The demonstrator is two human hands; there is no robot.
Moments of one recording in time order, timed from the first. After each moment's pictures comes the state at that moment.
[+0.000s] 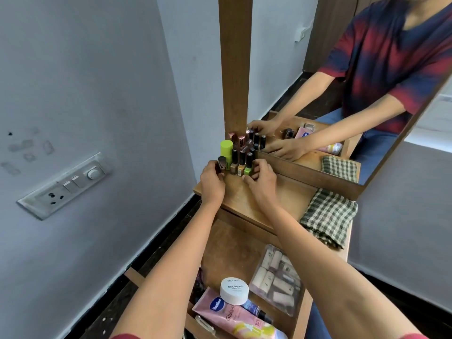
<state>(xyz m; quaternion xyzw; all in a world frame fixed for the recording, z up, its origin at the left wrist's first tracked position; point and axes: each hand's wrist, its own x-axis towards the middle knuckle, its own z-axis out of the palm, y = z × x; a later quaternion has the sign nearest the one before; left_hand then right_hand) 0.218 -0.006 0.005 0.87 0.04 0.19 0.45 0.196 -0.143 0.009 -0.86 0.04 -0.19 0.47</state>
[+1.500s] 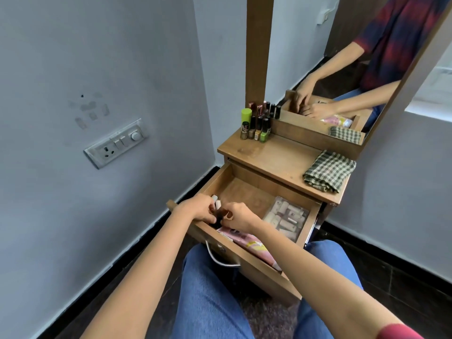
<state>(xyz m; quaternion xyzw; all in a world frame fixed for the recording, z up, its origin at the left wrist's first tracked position) 0.027 0.105 0.011 0.95 -0.09 -0.27 0.11 0.014 -0.061 -0.039 -0.91 -0.23 0.14 0.32</state>
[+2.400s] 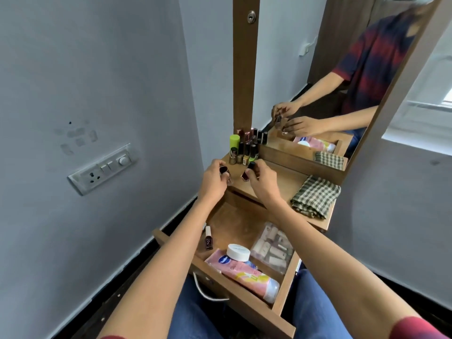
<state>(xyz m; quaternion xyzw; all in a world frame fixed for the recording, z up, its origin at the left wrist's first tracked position) 0.094 0.023 0.071 0.91 -0.02 0.11 0.40 0.096 -0.127 0.057 -0.86 -0.02 -0.16 0.48</state>
